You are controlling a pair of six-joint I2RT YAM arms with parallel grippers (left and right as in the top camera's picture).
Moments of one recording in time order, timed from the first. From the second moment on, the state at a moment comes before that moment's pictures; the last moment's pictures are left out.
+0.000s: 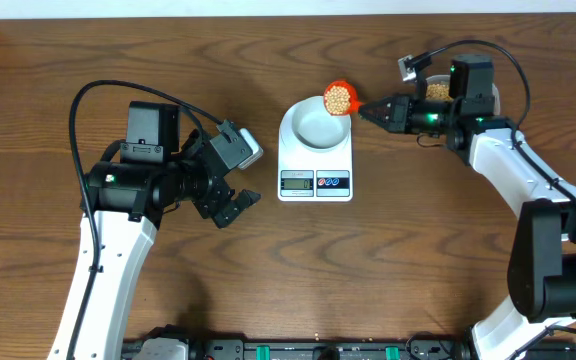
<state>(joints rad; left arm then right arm) -0.12 1.25 1.19 -1.02 0.49 0.74 0.09 1.83 1.16 -0.07 -1.00 0.39</state>
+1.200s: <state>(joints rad) -0.12 1.25 1.19 -1.02 0.49 0.74 0.18 1.83 1.16 -0.13 -0.86 -0.08</state>
